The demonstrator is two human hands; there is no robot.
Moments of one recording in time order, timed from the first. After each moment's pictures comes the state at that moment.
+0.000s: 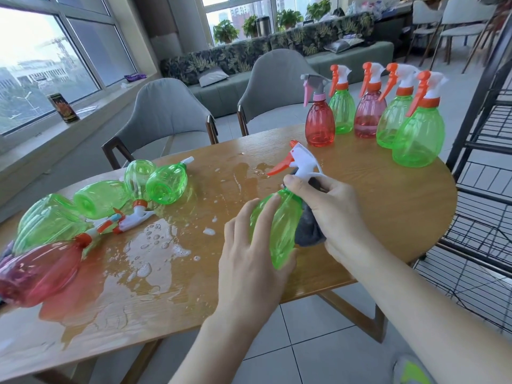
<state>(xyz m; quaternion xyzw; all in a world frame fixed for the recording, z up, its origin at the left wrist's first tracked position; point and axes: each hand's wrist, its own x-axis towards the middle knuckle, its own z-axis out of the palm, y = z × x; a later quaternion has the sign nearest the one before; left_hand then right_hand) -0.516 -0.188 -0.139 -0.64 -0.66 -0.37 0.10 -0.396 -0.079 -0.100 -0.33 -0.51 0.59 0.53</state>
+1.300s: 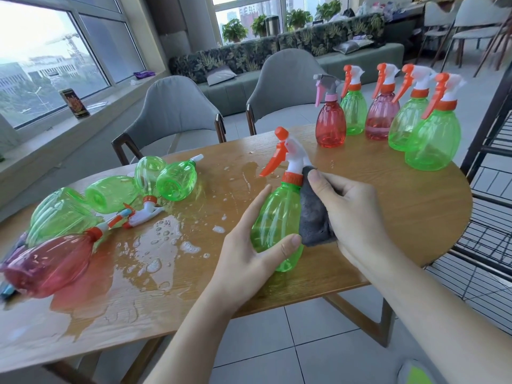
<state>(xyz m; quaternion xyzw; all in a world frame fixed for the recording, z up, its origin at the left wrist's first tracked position) -0.546 -0.191 -0.116 -0.60 -0.61 -0.48 -0.21 -0.393 -0.090 -0.093 -0.33 -0.55 0.54 0.54</state>
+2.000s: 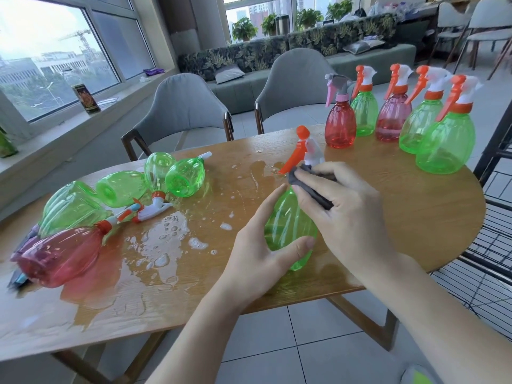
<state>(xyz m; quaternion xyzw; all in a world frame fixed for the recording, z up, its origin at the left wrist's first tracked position) -0.544 -0.186 -0.116 -0.61 -0.61 -0.46 -0.21 -0.396 -0.096 -0.093 -0.24 -0.77 0.03 0.59</state>
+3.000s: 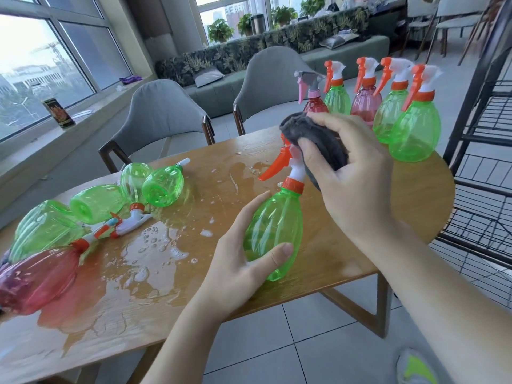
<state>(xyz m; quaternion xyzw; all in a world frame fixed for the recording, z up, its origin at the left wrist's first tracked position) -0.535 -0.195 -0.109 -0.63 -0.58 -0.45 -0.24 -0.371 -0.070 -0.066 -0.25 -0.69 0.04 0.68</state>
